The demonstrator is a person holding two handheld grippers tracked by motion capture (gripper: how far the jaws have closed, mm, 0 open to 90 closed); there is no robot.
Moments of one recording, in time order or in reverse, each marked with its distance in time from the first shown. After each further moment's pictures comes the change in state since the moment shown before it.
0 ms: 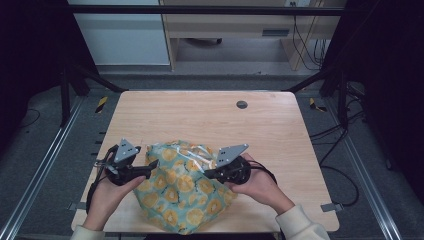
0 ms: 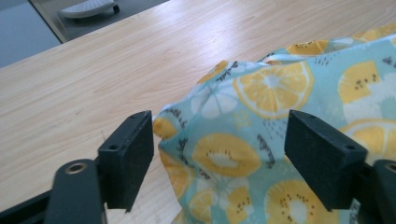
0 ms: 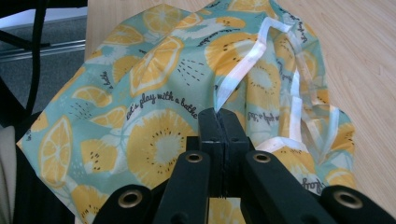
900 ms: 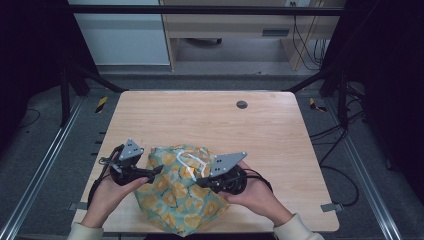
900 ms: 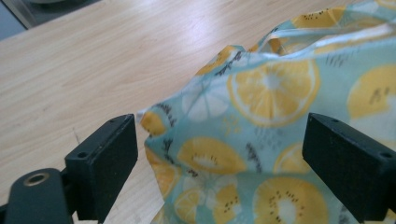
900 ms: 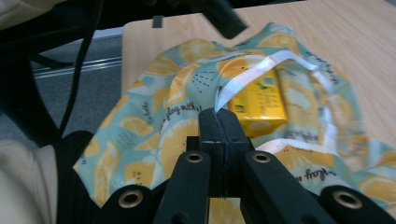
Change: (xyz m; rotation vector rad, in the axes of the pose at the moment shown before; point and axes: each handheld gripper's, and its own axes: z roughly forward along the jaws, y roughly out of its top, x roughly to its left) left arm -0.005 0.001 0.004 0.039 -0.075 0.012; right arm 0.033 0.013 -0.003 -0.074 0.056 -0.005
